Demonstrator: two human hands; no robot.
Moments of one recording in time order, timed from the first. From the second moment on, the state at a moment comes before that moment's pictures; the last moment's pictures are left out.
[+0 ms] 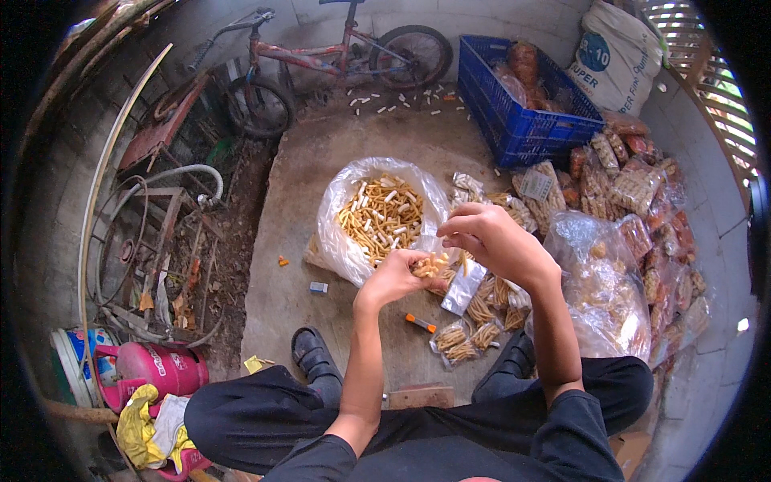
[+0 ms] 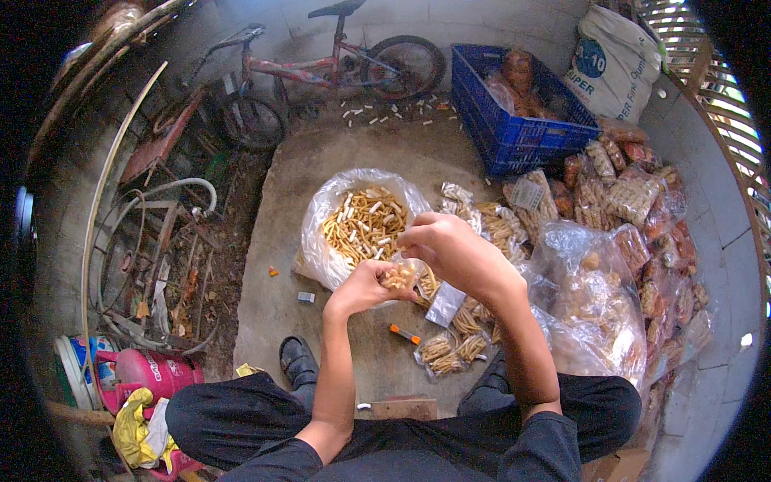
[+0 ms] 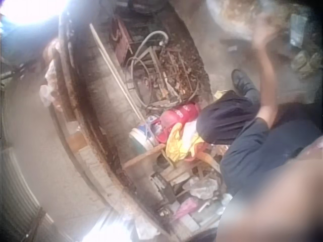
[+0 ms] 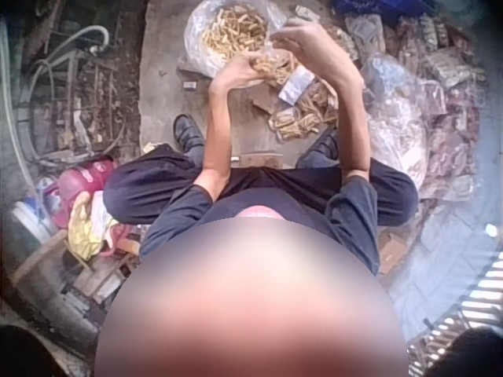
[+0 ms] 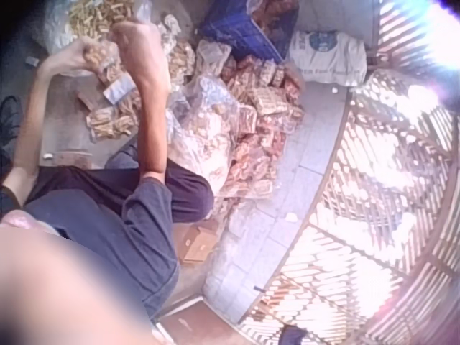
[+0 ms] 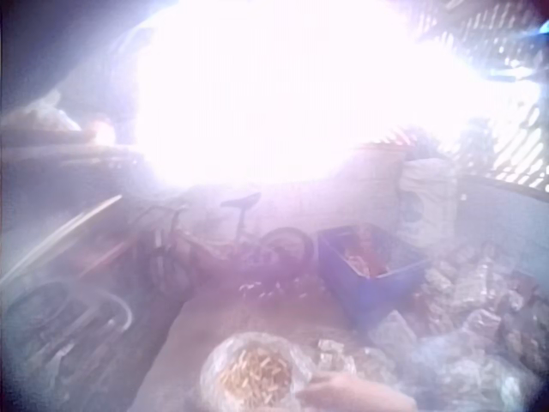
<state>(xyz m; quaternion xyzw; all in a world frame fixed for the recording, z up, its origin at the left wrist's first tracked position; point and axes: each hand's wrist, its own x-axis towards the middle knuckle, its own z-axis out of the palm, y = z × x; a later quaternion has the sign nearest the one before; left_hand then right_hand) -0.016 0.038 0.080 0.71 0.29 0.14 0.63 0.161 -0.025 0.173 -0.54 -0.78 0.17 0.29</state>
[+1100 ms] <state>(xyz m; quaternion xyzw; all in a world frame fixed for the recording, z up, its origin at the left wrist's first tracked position) -0.009 0.041 0.066 0.65 0.33 0.36 0.58 0.151 -0.016 0.167 -0.59 -0.67 0.04 0.45</state>
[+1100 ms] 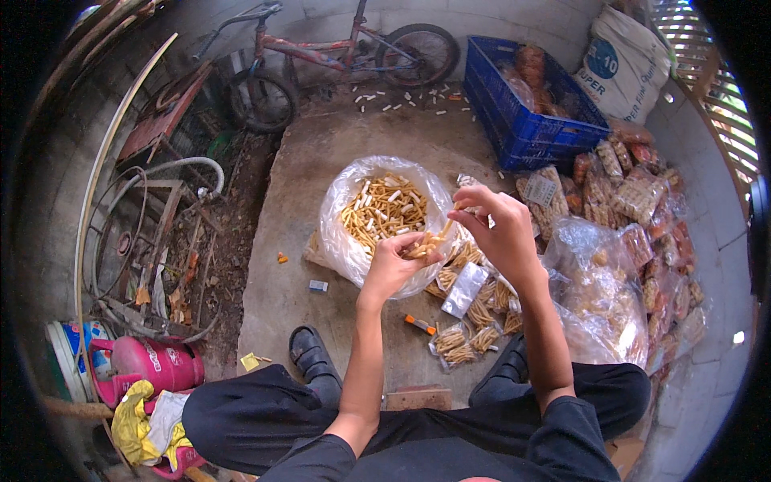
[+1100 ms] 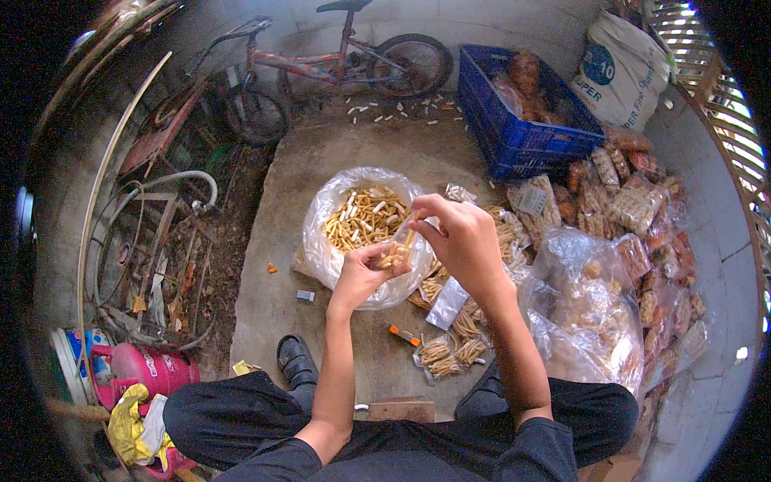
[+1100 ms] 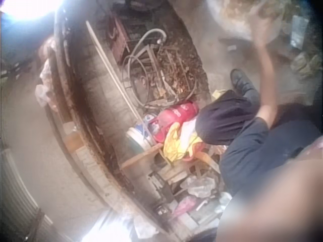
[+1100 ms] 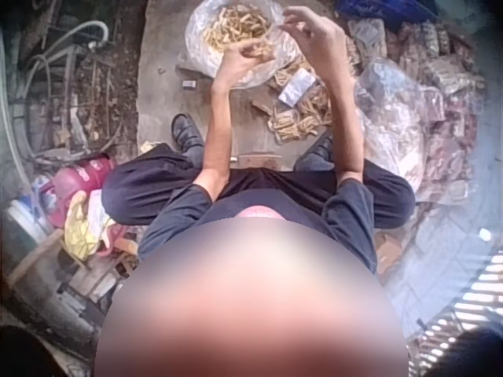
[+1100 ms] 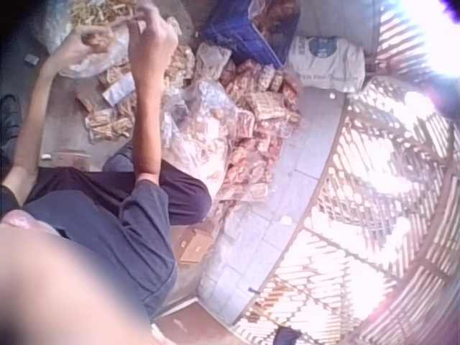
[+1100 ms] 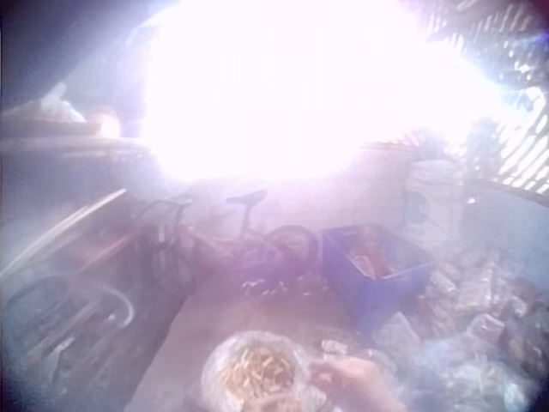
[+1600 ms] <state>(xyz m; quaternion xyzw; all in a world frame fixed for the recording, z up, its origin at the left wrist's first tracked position) -0.020 0.045 0.075 0.65 0.42 0.19 0.60 0.146 0.000 0.133 -0.60 -0.69 0.17 0.38</state>
